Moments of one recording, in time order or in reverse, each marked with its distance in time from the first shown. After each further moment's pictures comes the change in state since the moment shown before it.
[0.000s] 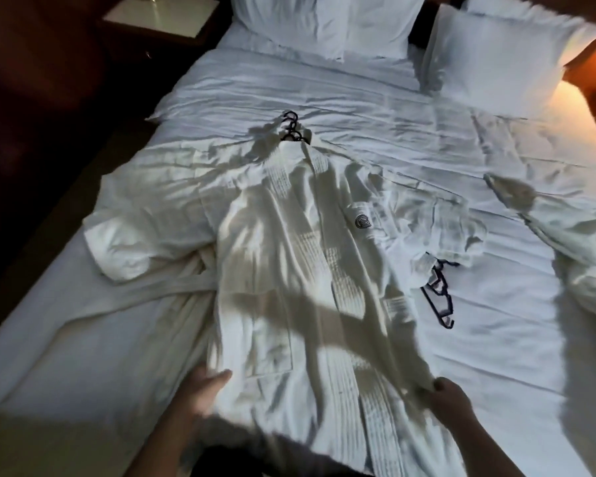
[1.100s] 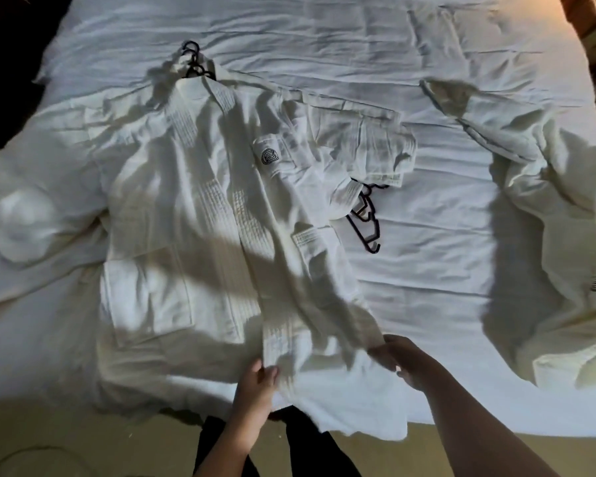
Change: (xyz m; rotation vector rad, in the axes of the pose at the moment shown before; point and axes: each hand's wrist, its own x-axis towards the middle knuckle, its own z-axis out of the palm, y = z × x) left_hand -0.138 -0.032 0.268 -0.052 -0.195 0.060; right_hand 0.014 0.121 -0.043 0.691 -0.557 -0.017
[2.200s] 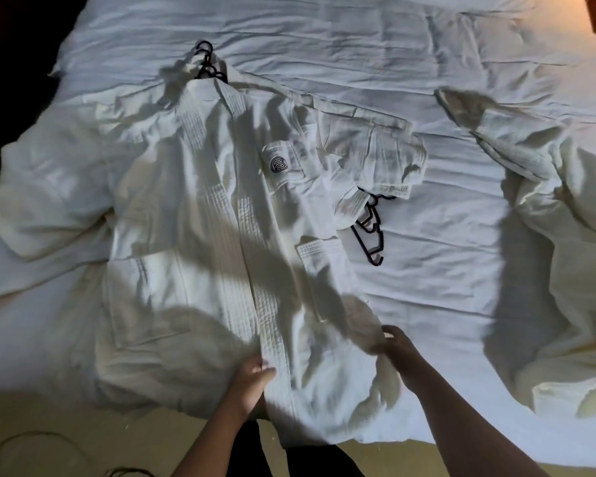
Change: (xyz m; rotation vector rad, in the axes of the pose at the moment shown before) left_hand 0.012 0.040 -0.008 -0.093 -0.157 -0.075; right_hand 0.030 -0.022 -0.010 -0.105 0.179 -0.024
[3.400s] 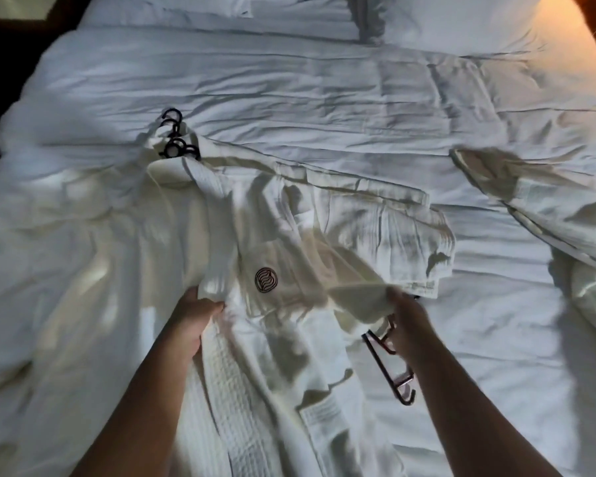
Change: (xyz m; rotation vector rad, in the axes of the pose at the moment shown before) left_hand 0.273 0.328 -0.094 -0.093 0.168 0.192; right_hand 0.171 -0.303 -0.015 0.711 0.187 -0.147
